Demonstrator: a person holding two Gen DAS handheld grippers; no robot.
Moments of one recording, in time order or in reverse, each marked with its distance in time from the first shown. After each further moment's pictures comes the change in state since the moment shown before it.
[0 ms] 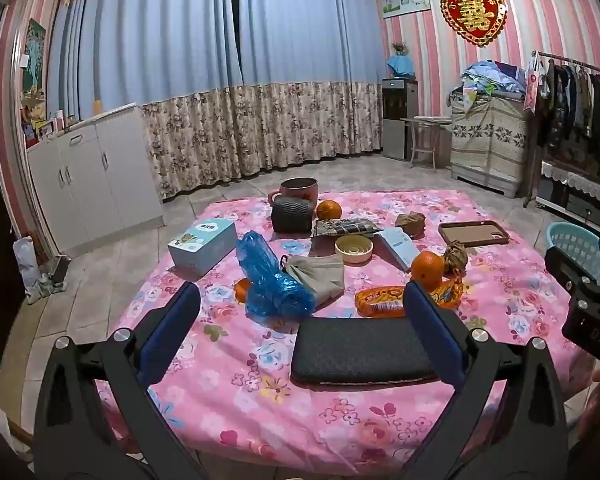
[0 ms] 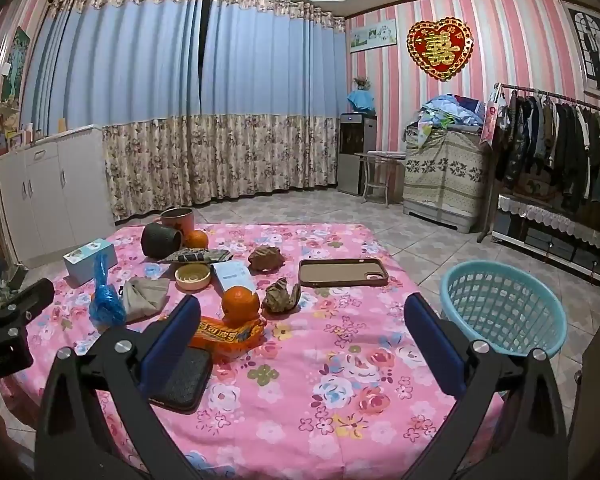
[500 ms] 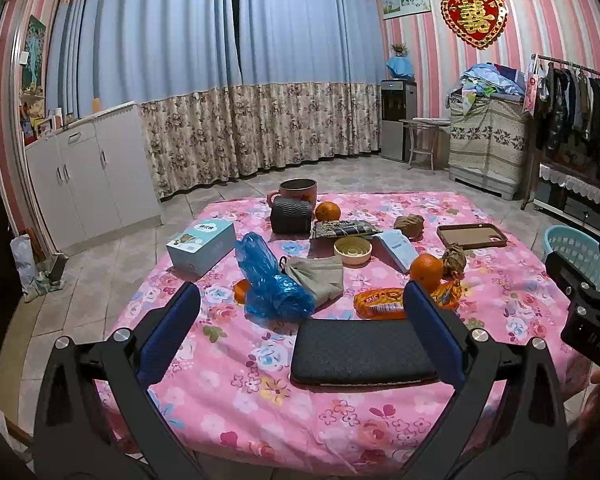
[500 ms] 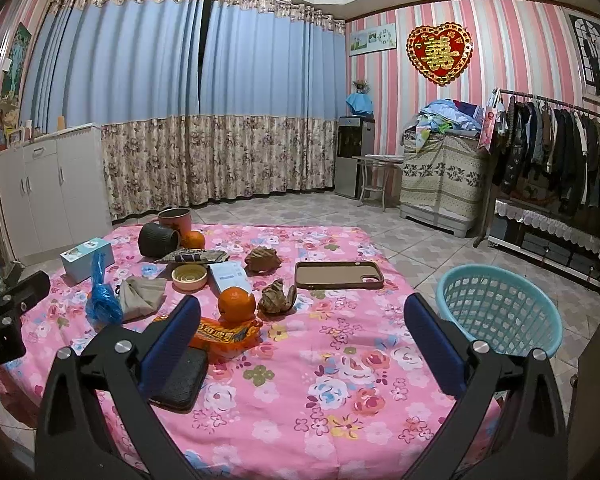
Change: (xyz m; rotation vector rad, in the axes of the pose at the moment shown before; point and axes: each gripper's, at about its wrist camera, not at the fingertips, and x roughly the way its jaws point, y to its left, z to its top) left arm -0.005 -0.001 0.004 0.001 -0.006 -0.002; right arm 0.004 -0.001 -0.002 -0.005 0.001 -0.001
